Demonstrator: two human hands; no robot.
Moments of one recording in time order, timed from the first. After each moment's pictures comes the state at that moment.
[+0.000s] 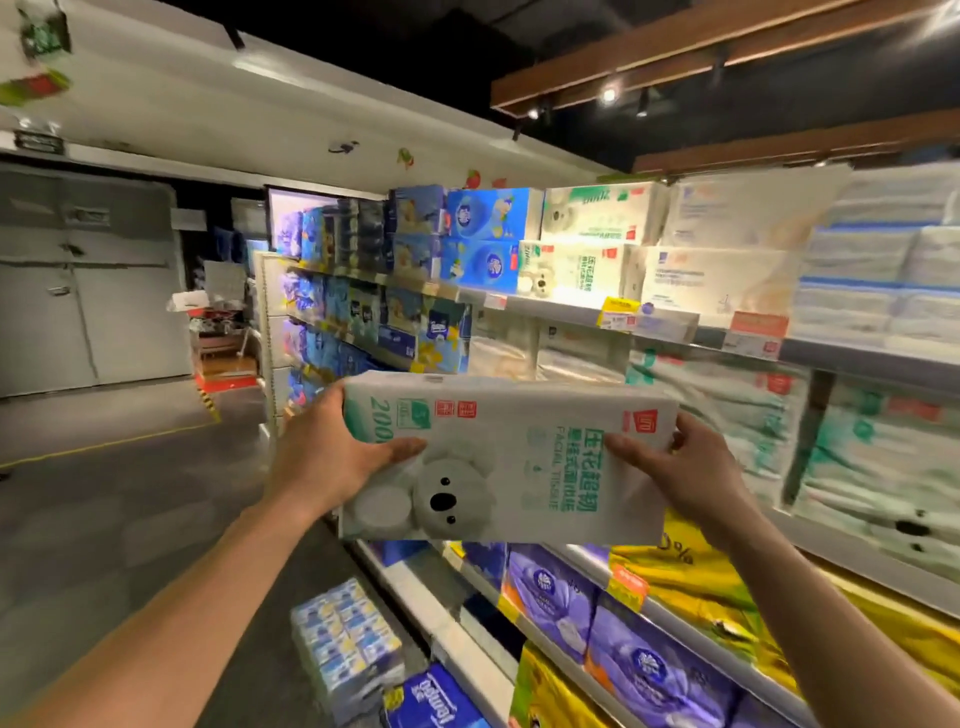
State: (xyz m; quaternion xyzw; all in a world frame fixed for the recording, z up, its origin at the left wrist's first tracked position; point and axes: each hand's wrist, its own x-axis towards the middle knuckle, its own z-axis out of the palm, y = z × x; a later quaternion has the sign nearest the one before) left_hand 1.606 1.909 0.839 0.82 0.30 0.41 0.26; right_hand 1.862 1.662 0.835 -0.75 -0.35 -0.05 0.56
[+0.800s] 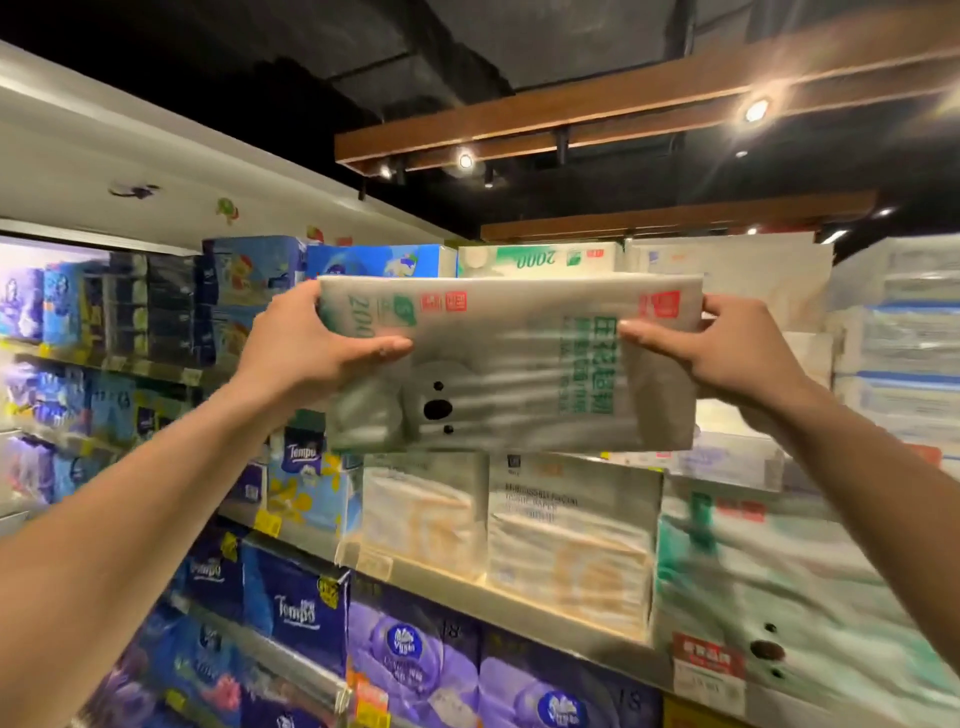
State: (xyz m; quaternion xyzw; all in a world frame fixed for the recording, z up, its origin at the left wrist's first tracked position) left_hand 1.955 2.238 1.024 0.81 0.08 0.47 0.33; right_hand 2.096 1.914 1.035 -0.77 -0.26 -0.26 0.52
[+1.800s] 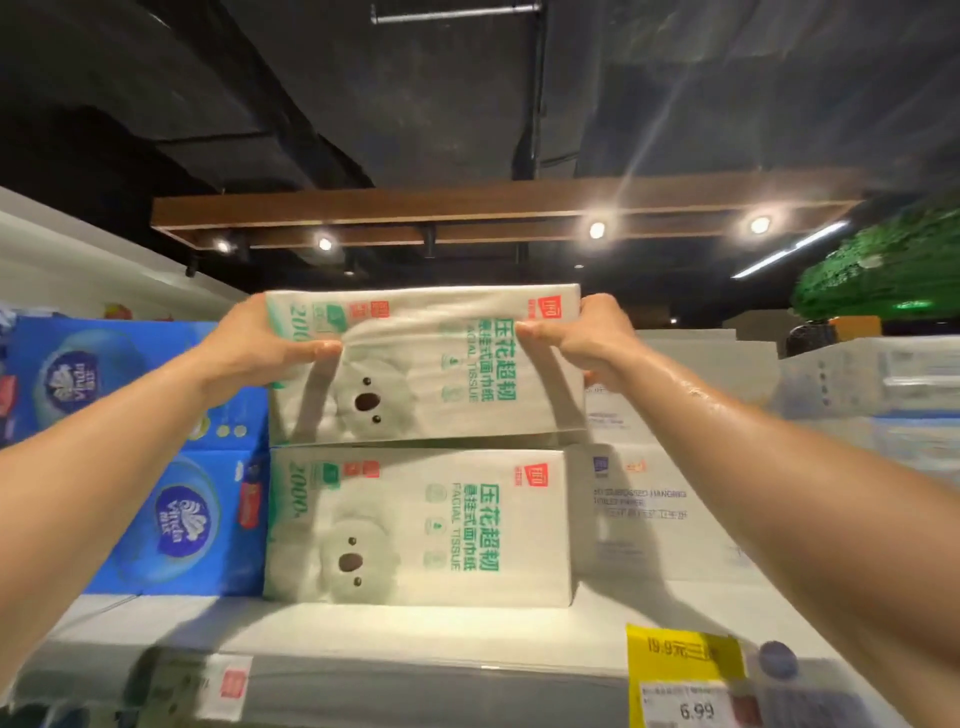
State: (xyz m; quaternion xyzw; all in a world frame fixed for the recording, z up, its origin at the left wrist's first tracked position) left_hand 2.308 2.356 1.146 0.83 -0.08 0.42 0.37; right_hand 2.357 2.032 1.165 -0.80 -0.15 -0.32 0.48
